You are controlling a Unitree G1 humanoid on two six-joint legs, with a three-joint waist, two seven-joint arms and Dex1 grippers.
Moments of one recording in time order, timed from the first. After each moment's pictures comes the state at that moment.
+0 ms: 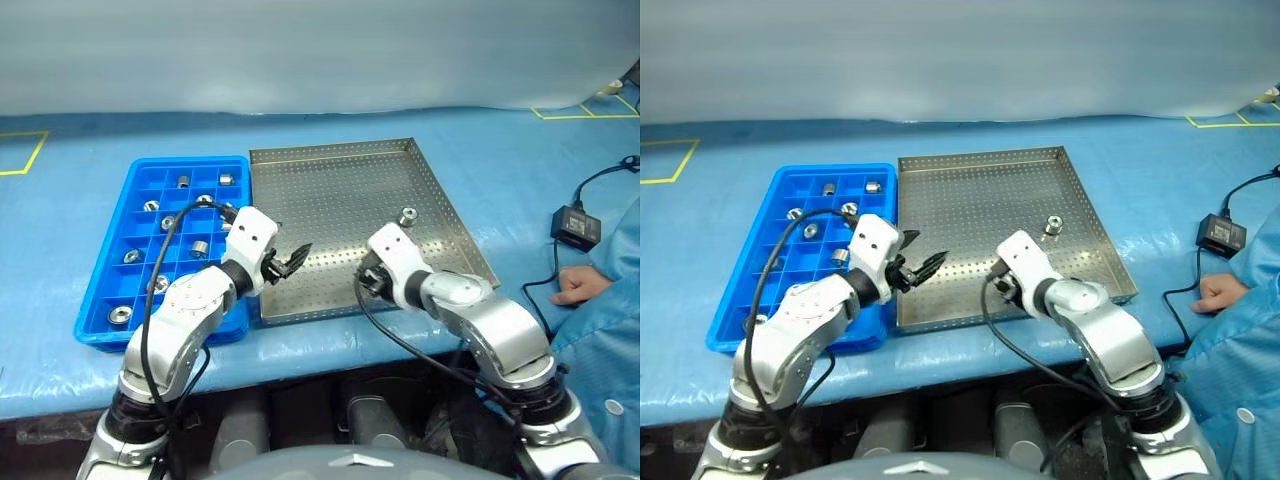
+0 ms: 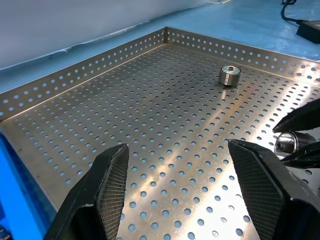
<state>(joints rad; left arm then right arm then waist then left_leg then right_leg) -0.16 0.36 -0.13 -0.63 -0.28 0.86 -0.33 -0.33 -0.37 0.22 -0.59 0.23 1.16 0.38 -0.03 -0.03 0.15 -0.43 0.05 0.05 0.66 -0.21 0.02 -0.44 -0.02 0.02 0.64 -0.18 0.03</state>
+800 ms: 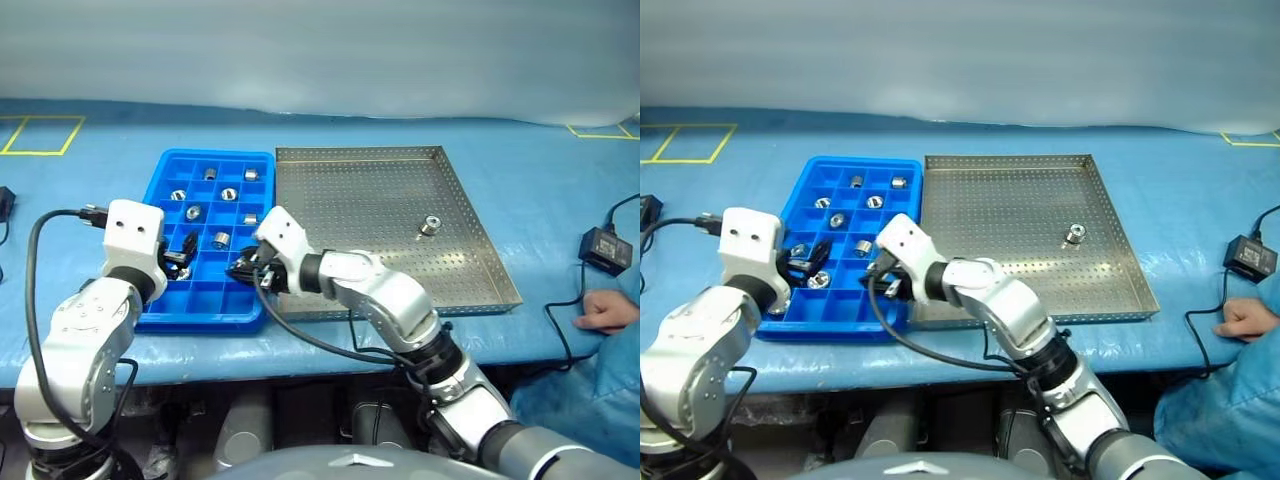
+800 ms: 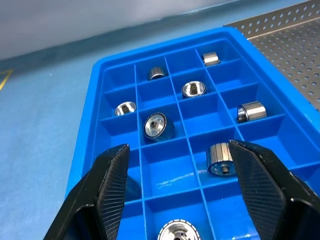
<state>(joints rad) -0.06 0.45 0.29 -0.83 -0.25 1.20 -0.17 -0.55 -0.02 0.51 -0.16 0.27 0.81 0.53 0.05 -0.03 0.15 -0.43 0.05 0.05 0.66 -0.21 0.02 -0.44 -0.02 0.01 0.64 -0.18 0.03</state>
